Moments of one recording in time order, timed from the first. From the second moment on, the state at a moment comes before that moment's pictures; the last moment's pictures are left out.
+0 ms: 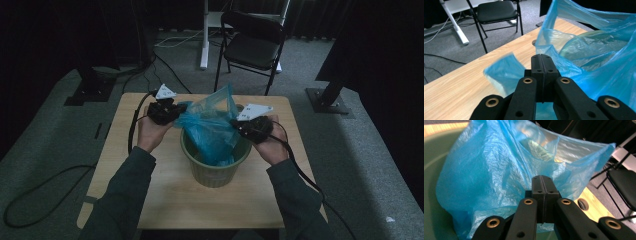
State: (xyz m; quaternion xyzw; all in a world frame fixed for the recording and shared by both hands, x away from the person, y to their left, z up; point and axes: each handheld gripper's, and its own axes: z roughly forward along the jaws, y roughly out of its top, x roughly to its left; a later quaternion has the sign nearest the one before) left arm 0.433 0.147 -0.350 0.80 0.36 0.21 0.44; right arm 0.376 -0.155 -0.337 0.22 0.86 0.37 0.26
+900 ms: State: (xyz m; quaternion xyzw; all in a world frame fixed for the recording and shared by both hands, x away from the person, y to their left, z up) left arm 0.438 0.183 -0.355 0.77 0.41 0.22 0.45; right arm 0.374 -0.218 -0.346 0.27 0.84 0.38 0.27
